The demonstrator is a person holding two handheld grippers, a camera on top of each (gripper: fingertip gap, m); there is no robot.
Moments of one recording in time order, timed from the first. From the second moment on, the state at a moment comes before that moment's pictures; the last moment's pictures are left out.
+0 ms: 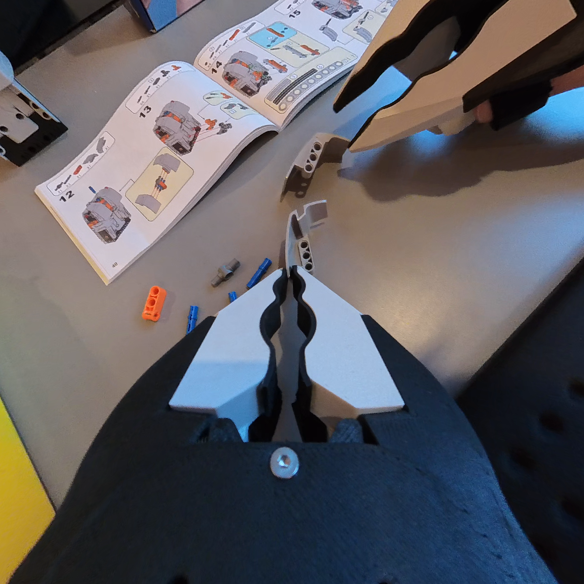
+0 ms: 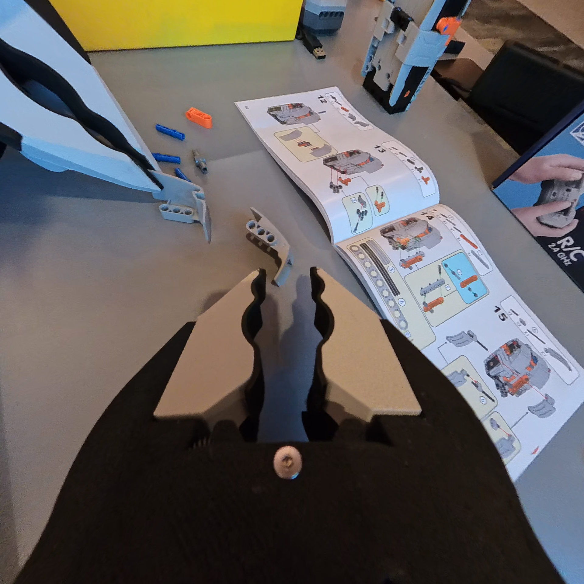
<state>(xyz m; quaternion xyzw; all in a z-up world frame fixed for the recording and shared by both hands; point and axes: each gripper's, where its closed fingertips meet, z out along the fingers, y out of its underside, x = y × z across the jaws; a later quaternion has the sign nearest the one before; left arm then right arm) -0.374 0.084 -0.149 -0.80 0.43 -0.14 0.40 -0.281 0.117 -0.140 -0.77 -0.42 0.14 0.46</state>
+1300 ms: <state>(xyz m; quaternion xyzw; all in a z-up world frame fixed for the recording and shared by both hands) -0.369 0.083 -0.147 -0.77 0.47 -0.12 0.41 -0.278 0.111 -0.153 -0.82 -0.38 0.12 0.42</state>
